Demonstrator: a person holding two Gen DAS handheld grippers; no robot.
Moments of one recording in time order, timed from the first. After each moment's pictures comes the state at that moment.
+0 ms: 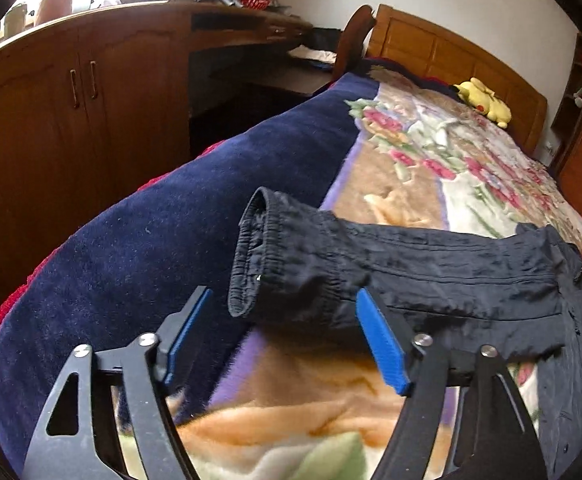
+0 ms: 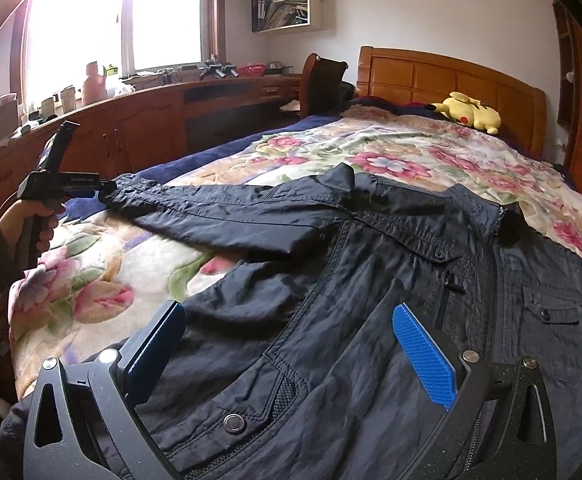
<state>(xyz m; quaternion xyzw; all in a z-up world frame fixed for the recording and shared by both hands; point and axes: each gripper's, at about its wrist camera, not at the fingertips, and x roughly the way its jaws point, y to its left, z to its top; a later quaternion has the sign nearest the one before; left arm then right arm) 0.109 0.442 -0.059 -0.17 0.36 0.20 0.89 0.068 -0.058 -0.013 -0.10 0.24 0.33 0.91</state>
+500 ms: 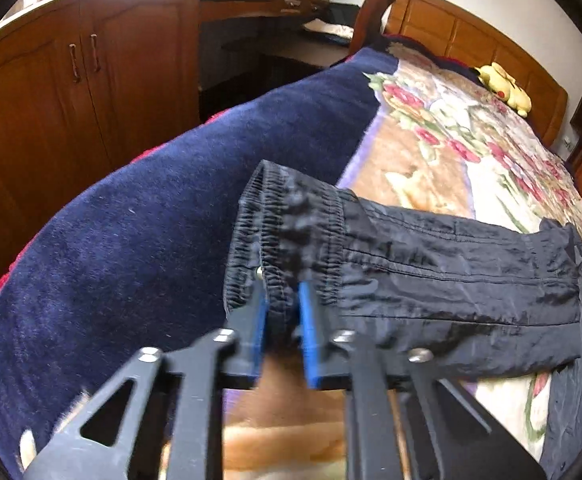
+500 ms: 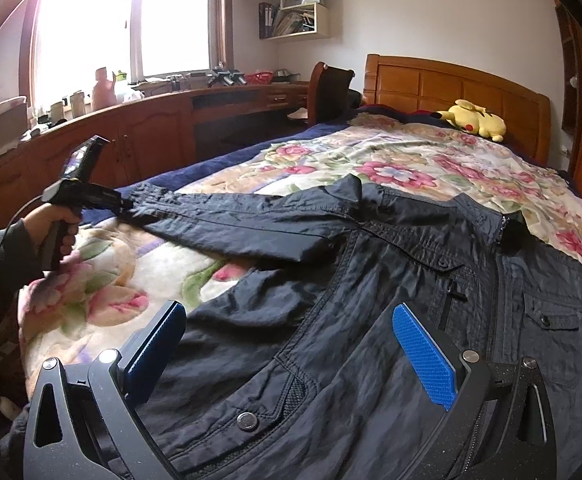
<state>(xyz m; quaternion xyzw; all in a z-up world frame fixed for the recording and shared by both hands) 0.135 0.448 -0.082 -0.19 0.41 0.21 0.87 0.060 -0.050 -0.011 -0.10 0.22 0.34 0.91</state>
